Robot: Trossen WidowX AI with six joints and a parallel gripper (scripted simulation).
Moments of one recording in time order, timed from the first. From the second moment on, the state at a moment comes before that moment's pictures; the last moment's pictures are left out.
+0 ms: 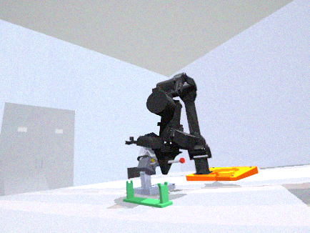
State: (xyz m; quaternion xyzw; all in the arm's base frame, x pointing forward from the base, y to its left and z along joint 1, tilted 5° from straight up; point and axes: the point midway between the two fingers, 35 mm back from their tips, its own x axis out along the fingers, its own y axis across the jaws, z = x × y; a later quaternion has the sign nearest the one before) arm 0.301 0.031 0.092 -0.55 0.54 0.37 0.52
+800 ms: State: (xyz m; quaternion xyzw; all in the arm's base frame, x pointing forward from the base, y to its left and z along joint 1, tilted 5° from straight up) arm 0.300 0.021 0.092 -0.55 0.54 0.37 0.52
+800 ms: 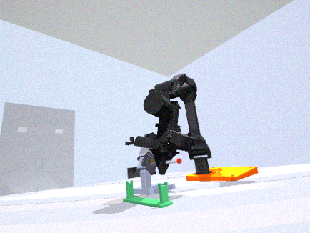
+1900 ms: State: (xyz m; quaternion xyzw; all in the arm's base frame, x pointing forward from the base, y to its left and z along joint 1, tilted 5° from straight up) arm 0.299 0.008 0.091 -0.55 0.54 0.36 0.53
